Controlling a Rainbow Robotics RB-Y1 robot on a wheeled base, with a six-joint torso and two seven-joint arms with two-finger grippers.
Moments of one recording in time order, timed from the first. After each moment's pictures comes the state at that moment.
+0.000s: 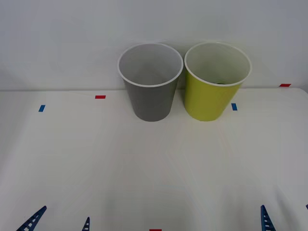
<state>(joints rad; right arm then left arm) 1.00 -0.41 0.17 -1.96 -0.22 -0.66 1.51 1.12 0.47 -0.31 -2.19 0.15 -0.42 -1.69</state>
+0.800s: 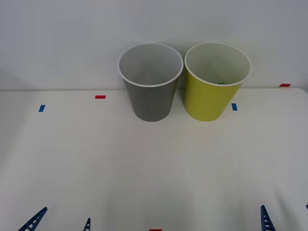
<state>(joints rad) 1.00 -0.41 0.17 -1.96 -0.22 -0.66 1.51 1.12 0.46 -0.31 -2.19 0.14 -0.42 -1.69</state>
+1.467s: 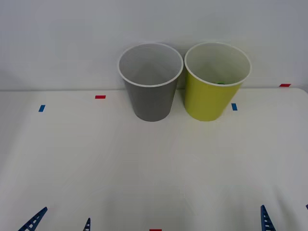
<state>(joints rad) 1.00 -0.41 0.17 -1.96 -0.22 -0.66 1.51 1.12 0.46 -0.31 -2.19 0.14 -0.42 -1.70</state>
